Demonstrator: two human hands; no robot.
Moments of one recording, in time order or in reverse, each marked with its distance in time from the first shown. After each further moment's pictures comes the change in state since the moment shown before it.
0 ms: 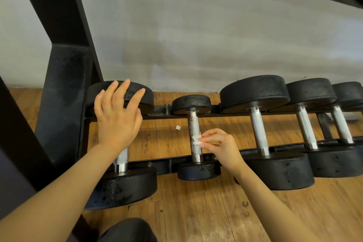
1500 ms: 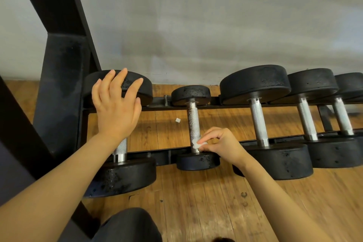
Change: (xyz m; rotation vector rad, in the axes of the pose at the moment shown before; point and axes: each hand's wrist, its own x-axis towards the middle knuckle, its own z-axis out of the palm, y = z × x) left_hand 0.000 0.004 0.001 0.007 -0.005 -0.022; right_hand -0.006 -0.006 -0.011 -0.115 -0.209 0.095
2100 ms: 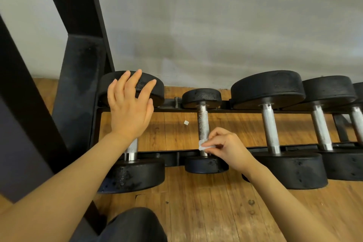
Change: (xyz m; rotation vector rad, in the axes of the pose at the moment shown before) left_hand -0.001 0.001 0.000 -0.006 0.018 -0.003; right_hand 0.000 -0.009 0.006 -0.344 -0.034 -0.266
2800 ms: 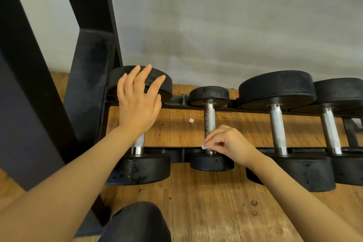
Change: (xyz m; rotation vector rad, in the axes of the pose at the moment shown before) left_hand 0.000 -0.002 -0.002 0.004 -0.018 0.010; right_hand 0.018 -0.001 -0.007 -0.200 -0.182 -0.172
